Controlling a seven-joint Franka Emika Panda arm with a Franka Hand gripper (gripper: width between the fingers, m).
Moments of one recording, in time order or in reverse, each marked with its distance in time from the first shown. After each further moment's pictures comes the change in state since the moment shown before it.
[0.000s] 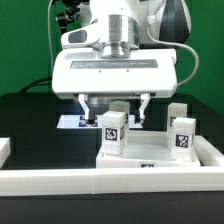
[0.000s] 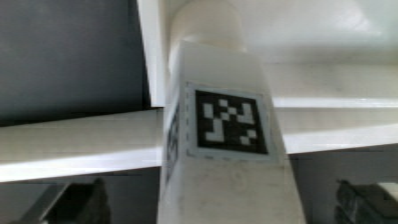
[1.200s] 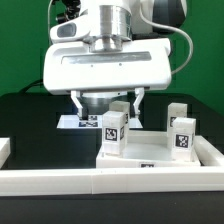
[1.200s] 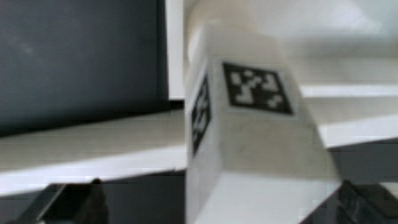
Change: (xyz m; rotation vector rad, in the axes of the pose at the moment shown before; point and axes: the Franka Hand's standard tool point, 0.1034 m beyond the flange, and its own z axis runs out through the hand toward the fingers) arm 0.006 0.008 -0.003 0.039 -0.138 0.026
